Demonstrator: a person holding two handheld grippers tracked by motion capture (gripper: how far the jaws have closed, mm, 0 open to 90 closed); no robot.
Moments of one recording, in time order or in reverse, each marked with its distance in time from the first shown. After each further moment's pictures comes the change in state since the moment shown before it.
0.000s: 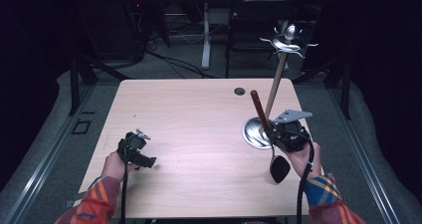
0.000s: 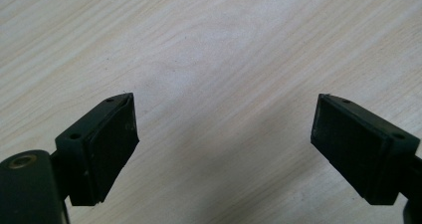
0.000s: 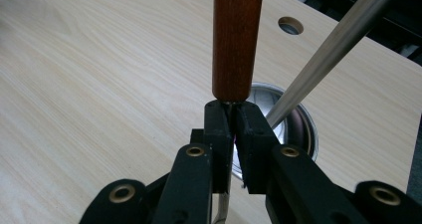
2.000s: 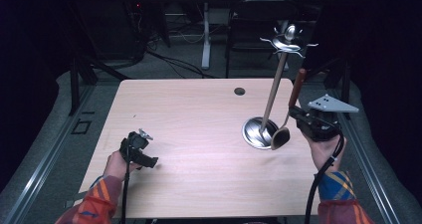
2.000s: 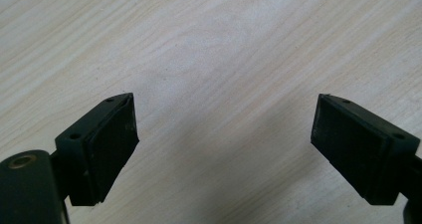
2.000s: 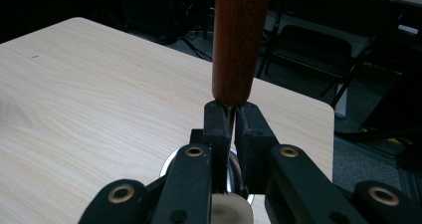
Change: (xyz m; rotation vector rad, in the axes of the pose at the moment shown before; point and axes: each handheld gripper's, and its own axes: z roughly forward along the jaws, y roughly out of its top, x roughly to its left) left arm -0.004 0.004 0.003 0.005 -0.009 0.017; right arm -0.039 0.008 -0.054 -0.271 -0.150 0.136
